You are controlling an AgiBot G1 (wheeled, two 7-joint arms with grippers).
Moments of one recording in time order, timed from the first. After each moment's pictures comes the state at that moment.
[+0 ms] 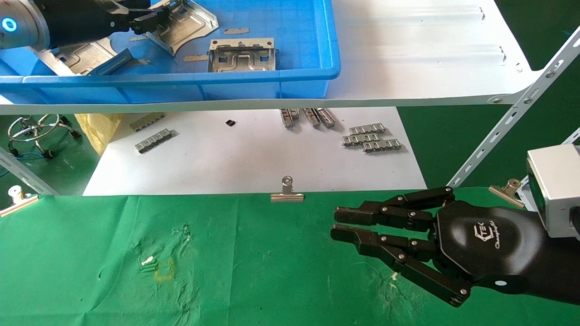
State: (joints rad) left arm -2.06 1.17 0.53 0.00 1.40 0.81 0.00; right arm 1.08 -0.56 -0.39 1.23 -0.63 -1.43 0.12
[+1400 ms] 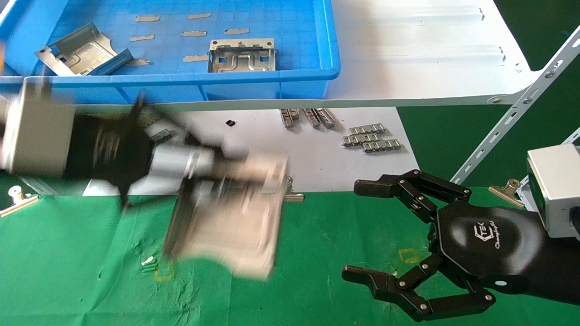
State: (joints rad) left arm -1.82 0.81 0.77 -0.72 1.03 1.59 0.40; right arm 1.08 -0.56 -0.39 1.23 -0.63 -1.43 0.12
